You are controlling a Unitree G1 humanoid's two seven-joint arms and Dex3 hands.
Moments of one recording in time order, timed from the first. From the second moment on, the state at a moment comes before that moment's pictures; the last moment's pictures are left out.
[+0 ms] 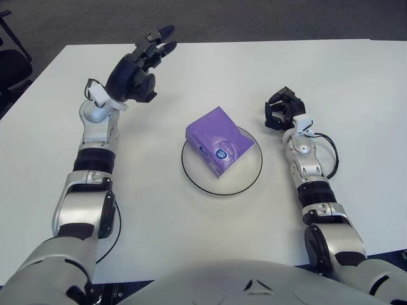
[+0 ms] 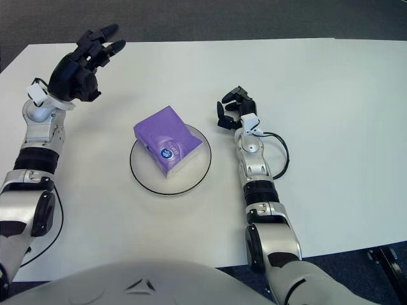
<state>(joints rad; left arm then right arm) -0.66 0.36 0.12 0.61 -0.23 -0.69 -0.55 -0.44 -0.08 -0.08 0.51 -0.06 -0.20 -0.15</state>
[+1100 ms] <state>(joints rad) -0.45 0.13 0.19 0.48 -0.14 -0.51 -0.10 -0.44 -0.08 -0.08 0.51 -0.06 -0.20 -0.15</state>
